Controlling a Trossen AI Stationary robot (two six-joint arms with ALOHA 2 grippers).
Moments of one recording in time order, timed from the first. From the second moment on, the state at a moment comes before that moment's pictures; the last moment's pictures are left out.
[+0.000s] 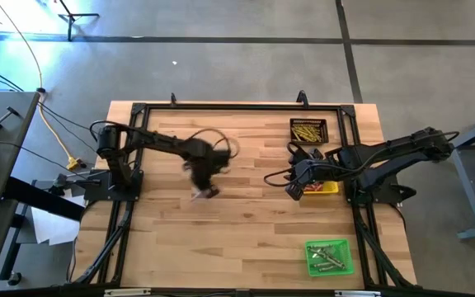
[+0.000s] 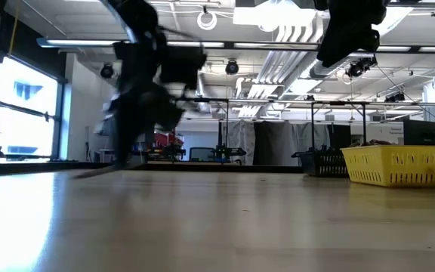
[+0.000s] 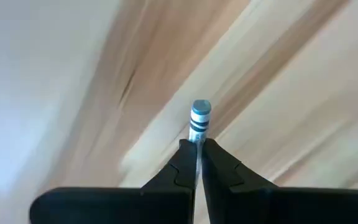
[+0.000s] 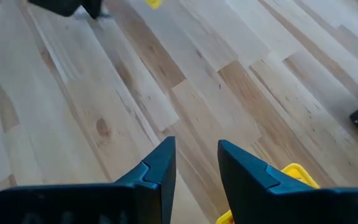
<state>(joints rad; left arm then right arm) 0.14 1.83 1.08 -0.91 0.33 -0.49 0.22 1.22 1.07 -0.85 0.33 0.73</state>
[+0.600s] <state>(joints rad) 0.14 1.83 1.60 -0.39 0.20 -0.48 0.22 1.22 1.07 -0.81 0.45 0.92</state>
